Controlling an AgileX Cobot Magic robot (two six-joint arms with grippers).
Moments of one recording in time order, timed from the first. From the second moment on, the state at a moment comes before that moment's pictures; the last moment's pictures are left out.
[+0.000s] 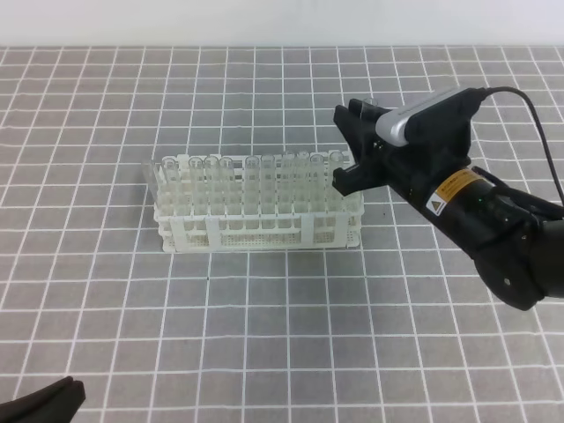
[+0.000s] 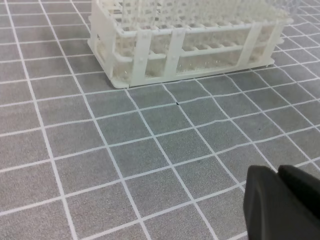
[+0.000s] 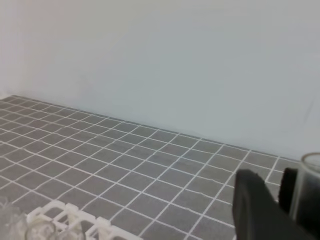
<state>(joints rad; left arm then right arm) -0.69 0.27 0.00 0.73 0.18 -0.92 0.49 1.79 -0.88 -0.20 -0.89 0.19</state>
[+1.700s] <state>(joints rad) -0.69 0.27 0.01 0.73 0.18 -0.92 0.49 1.83 -0.90 -0.21 -0.88 0.16</state>
